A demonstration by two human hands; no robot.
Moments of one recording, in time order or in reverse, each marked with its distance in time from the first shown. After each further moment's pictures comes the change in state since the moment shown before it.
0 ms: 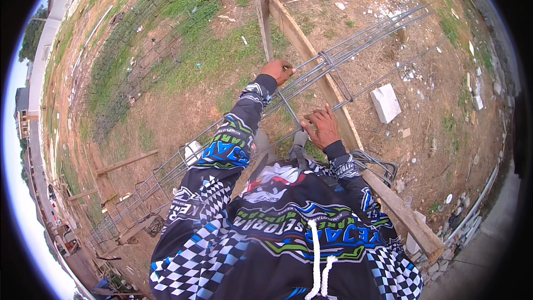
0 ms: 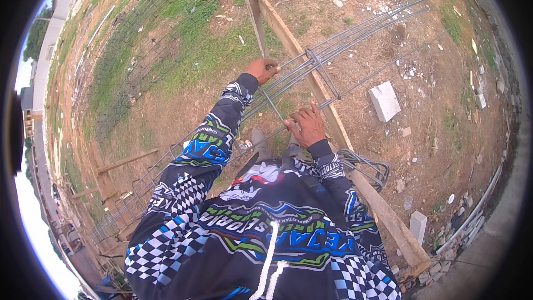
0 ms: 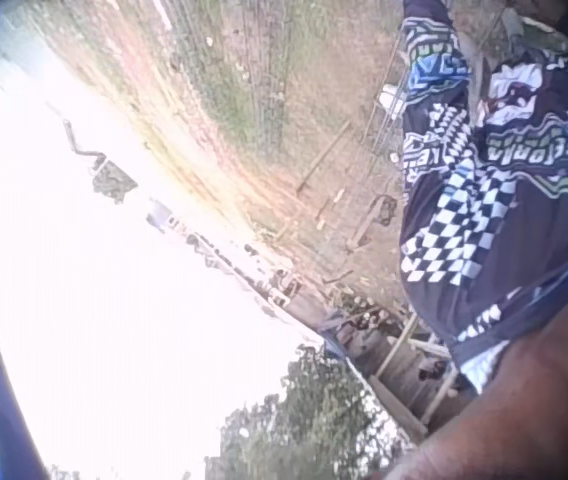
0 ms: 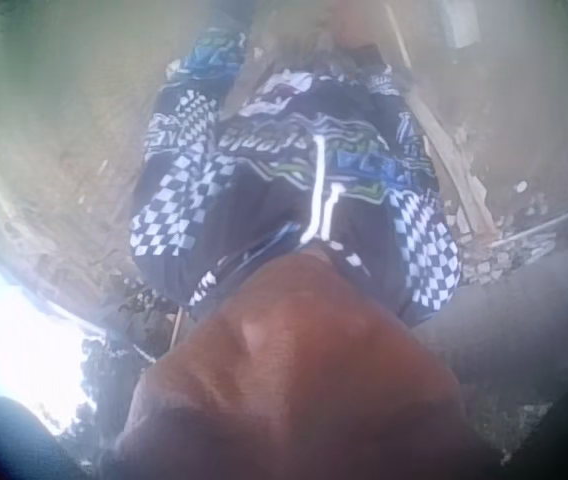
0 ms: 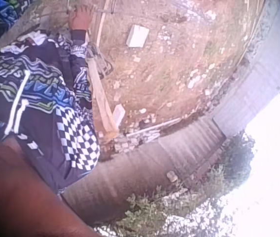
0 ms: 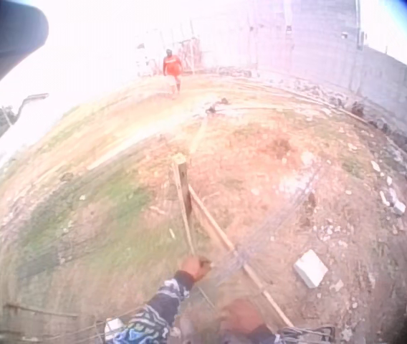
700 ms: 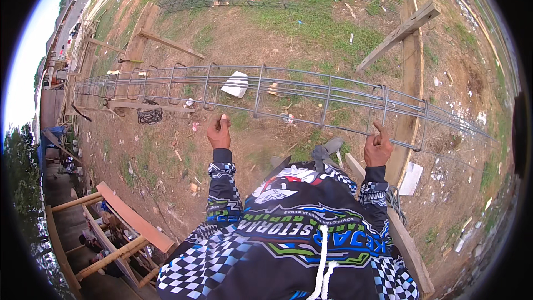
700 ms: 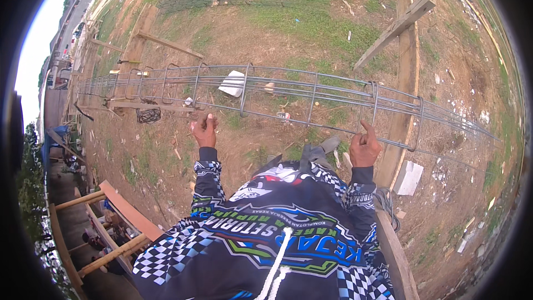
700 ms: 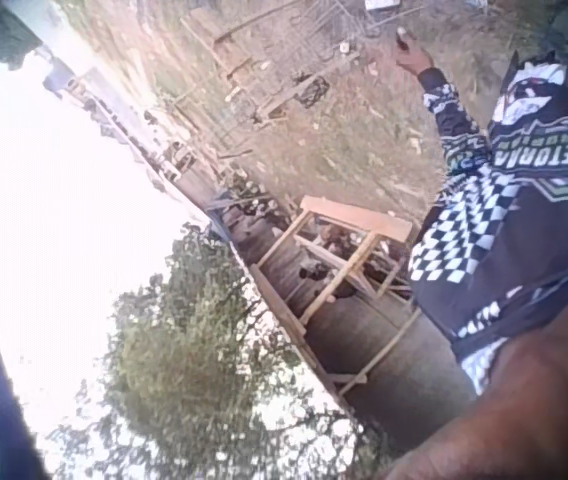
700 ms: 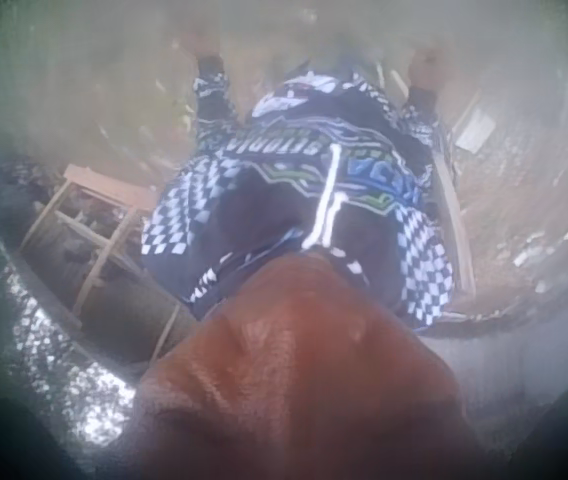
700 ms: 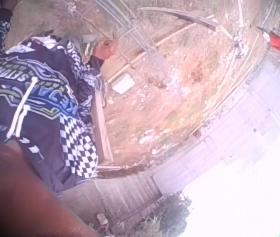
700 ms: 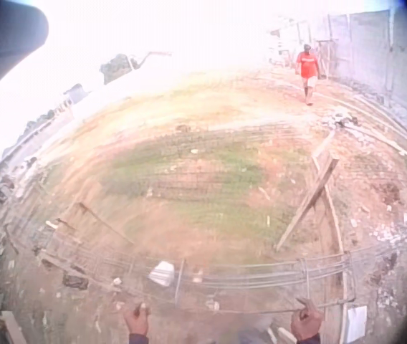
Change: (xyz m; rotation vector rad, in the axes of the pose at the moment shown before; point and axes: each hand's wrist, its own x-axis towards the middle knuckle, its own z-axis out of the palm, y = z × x) left_hand -0.524 -0.176 0.072 -0.606 1.485 -0.662; right_hand -0.013 -0.074 0.025 0.159 0.030 0.006
